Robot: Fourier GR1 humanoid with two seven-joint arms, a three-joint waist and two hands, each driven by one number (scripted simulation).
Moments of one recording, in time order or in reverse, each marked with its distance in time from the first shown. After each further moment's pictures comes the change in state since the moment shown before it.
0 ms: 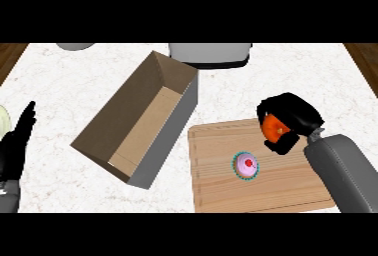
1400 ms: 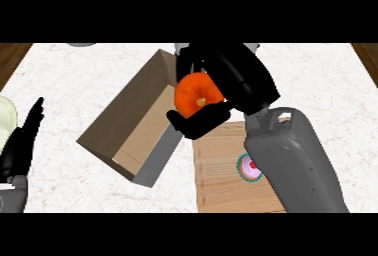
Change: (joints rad) left arm -0.030 -0.038 0.005 0.000 -0.049 -0.025 0.006; right arm -0.308 0.356 -0.039 -0.444 -0.202 0.122 0.565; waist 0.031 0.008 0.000
